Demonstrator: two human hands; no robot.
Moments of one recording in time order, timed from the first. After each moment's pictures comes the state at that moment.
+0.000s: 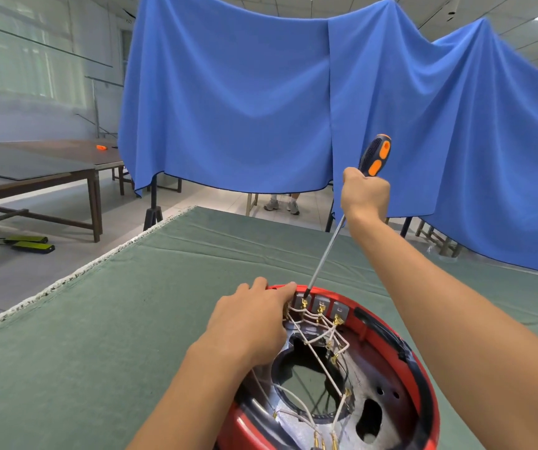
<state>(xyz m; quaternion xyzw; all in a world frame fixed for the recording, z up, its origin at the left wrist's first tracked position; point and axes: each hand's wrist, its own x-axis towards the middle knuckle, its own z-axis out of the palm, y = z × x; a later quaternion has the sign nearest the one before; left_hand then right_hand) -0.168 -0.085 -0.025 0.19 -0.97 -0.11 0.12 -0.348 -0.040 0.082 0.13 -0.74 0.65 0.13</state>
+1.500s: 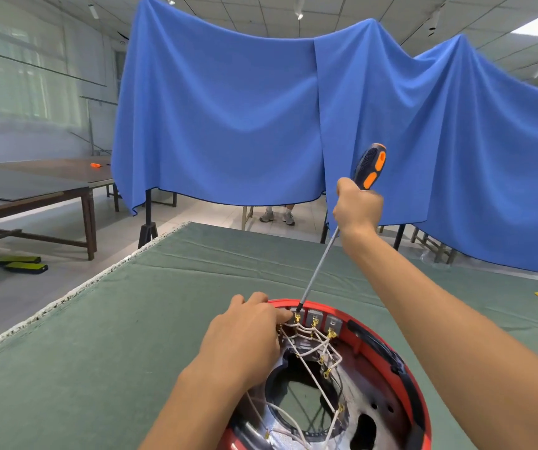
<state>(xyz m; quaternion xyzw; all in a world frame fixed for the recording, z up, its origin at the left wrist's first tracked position) -0.163 -0.079 -0.018 0.19 -0.96 -0.12 0.13 -0.350 -0.037 0.084 0.15 -0.66 0.73 0.09</state>
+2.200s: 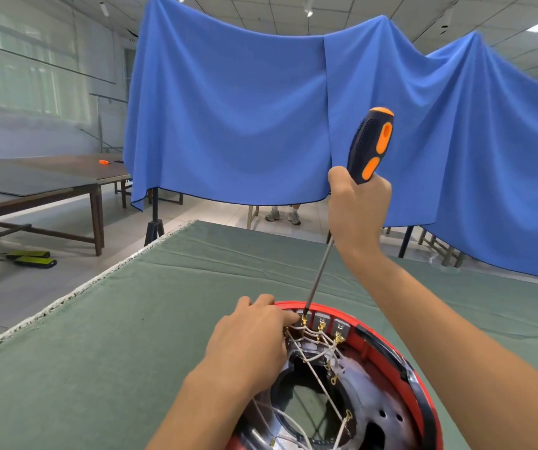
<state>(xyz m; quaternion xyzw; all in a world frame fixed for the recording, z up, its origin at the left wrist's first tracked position) -0.164 -0.079 -0.023 0.19 -0.96 -0.13 0.15 -0.295 -0.033 0.087 0.34 -0.59 0.70 0.23</state>
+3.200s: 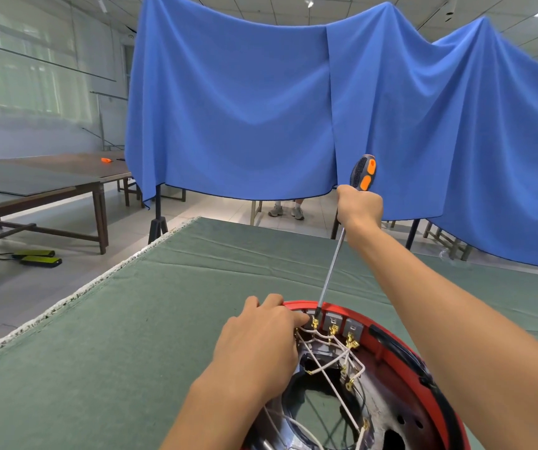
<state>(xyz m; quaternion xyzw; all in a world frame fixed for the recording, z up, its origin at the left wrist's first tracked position) -0.164 -0.078 -0.021 0.19 -0.96 -0.13 0.15 -0.371 -0.063 0.071 0.10 -0.73 0.67 0.06</state>
